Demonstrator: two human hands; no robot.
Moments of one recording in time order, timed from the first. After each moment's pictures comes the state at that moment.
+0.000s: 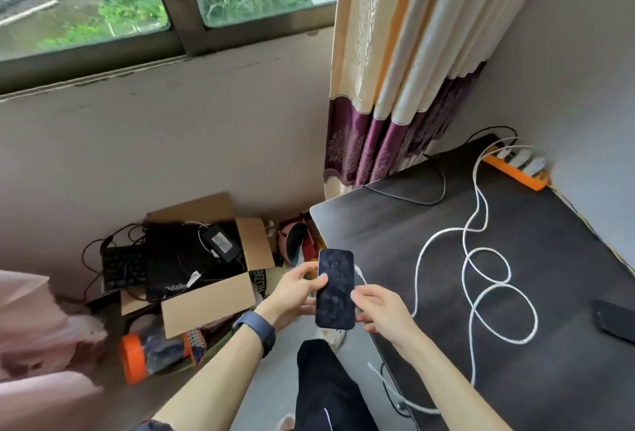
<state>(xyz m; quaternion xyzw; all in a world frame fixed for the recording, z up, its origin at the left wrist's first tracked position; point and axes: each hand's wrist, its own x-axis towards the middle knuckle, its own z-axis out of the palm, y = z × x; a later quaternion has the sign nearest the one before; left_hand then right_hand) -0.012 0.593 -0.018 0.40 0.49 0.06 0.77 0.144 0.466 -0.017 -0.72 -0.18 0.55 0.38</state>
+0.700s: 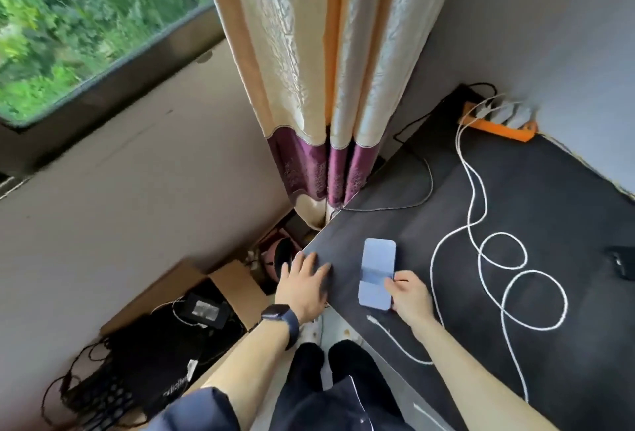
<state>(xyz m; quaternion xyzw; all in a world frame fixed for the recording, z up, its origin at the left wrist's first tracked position) 0.097 0.764 -0.105 0.92 0.23 -0.25 0.18 0.239 0.572 -0.121 -0.86 0.03 0.39 0.32</state>
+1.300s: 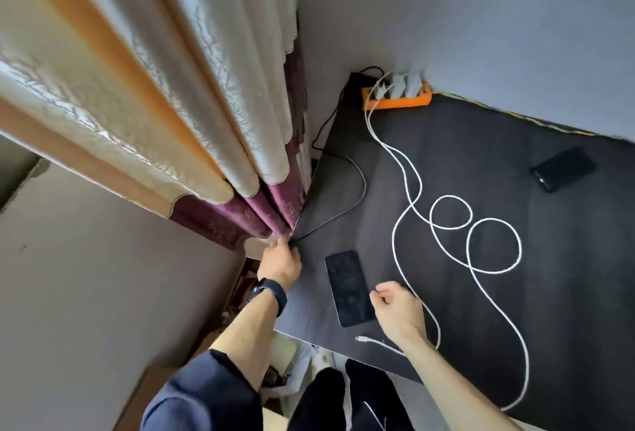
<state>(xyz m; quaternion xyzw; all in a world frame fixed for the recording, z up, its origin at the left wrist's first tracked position) 0.237 0.824 -0.130 0.89 0.30 -0.17 0.29 0.222 0.577 -0.097 -0.89 0.14 0.30 0.32</state>
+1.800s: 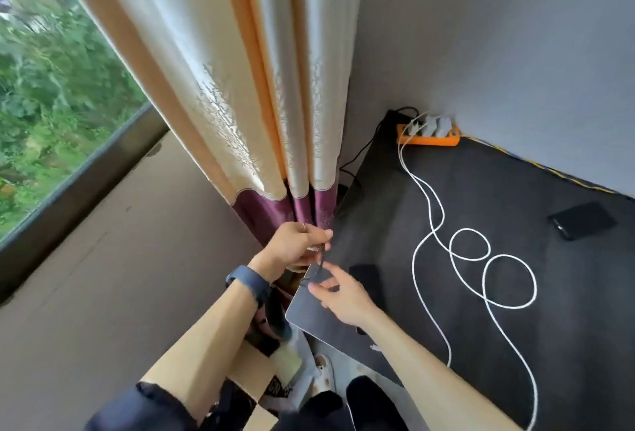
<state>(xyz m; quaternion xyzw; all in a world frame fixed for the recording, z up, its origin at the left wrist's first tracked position) 0.231 0.852 0.020 0.66 0.30 -0.19 0.66 0.219 0.685 -0.022 -0.79 -0.05 0.45 0.42</state>
